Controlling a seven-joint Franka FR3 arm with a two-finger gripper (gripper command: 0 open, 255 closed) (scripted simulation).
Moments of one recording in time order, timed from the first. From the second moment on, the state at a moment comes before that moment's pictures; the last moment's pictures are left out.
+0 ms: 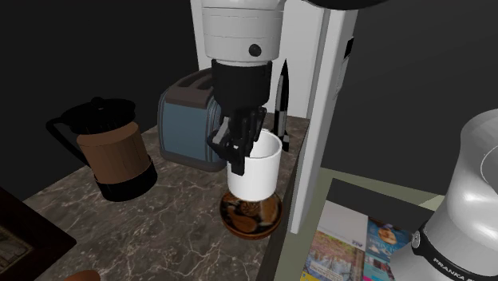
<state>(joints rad) 0.09 -0.45 0.31 -2.44 0.14 2.04 0.27</state>
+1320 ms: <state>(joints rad) 0.09 -0.40 0.32 -2.53 0.14 2.18 0.27</state>
